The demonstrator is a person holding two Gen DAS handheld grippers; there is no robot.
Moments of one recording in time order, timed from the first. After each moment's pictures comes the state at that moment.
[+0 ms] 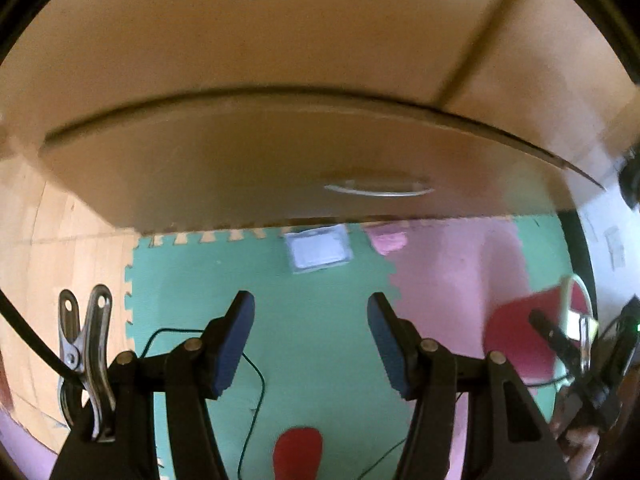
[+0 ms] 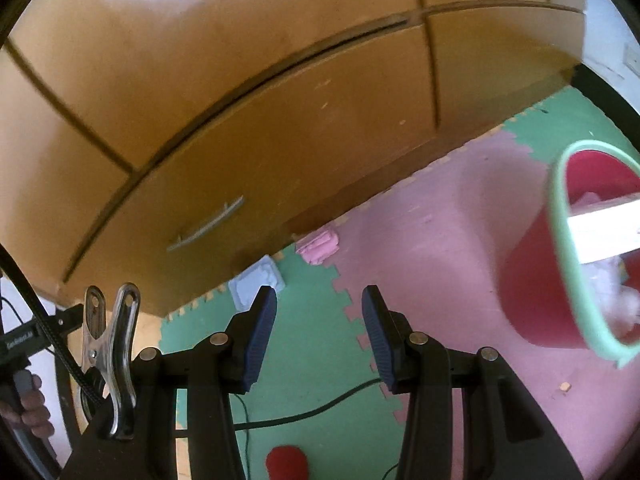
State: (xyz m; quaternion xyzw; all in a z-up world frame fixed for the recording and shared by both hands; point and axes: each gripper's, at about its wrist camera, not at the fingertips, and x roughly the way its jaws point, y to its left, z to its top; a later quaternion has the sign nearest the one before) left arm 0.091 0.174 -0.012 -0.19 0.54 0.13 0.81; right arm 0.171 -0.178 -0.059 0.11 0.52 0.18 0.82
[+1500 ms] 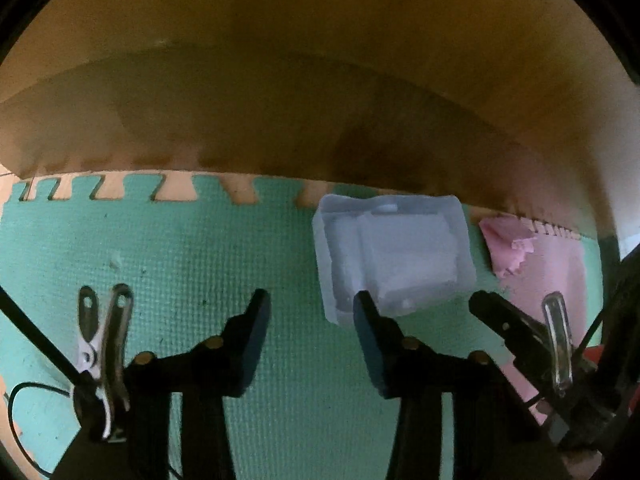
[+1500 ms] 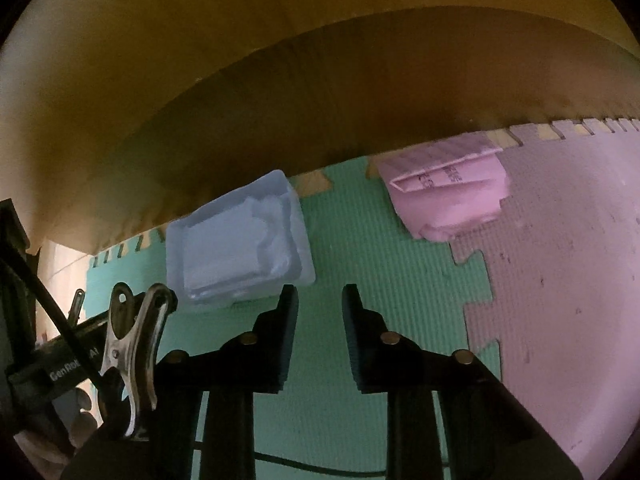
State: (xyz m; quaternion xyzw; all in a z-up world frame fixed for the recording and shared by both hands) left arm 0.188 0.213 -0.311 -0.25 0.56 0.13 0.78; right arm 0.260 0.018 -0.322 0.01 0.58 0.28 0.76
